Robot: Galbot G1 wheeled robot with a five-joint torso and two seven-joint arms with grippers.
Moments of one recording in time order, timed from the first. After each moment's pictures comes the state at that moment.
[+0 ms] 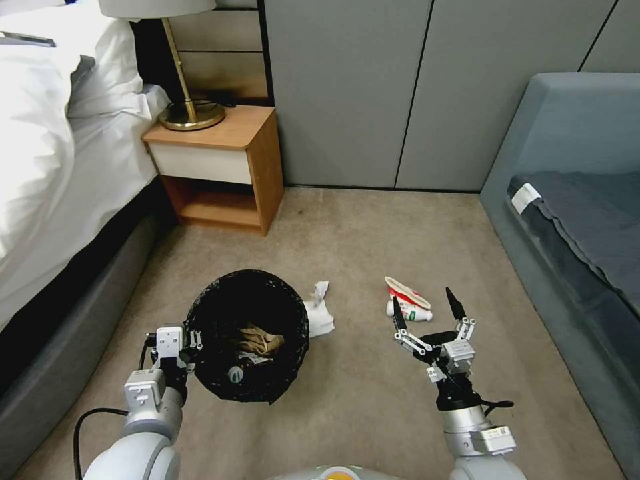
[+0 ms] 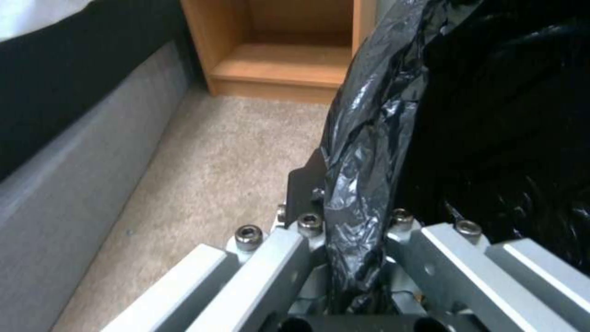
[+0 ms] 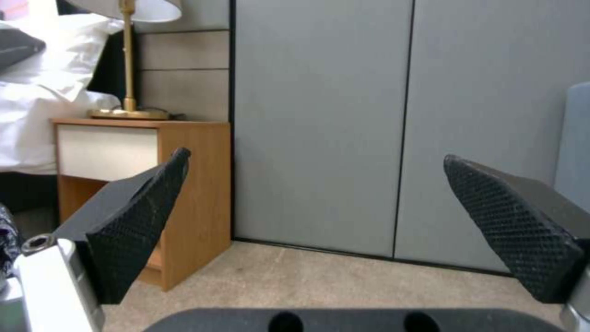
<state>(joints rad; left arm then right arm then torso) 1.74 -1.43 -0.65 -2.23 -0.14 0.32 -0.11 -1.69 1.41 0.42 1.98 0.04 0.55 -0.01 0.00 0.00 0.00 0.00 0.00</state>
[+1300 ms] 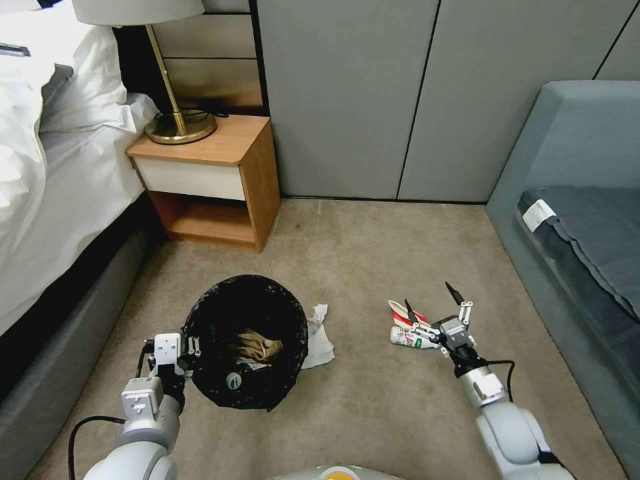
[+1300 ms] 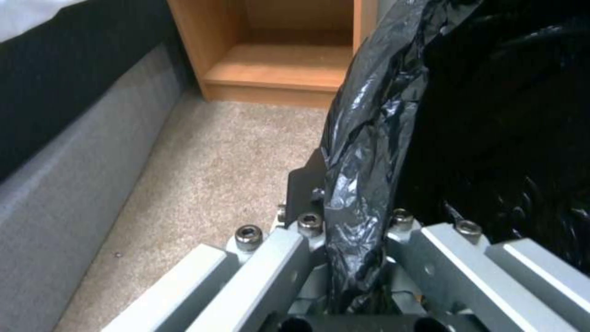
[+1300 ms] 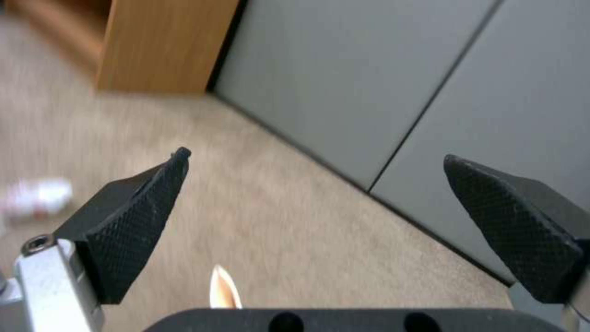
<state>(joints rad) 1.78 -1.44 -0.66 -2.24 -0.12 0.31 -0.10 -1.28 1.27 0.54 1.38 -0.22 0.56 -0.21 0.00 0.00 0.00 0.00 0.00</state>
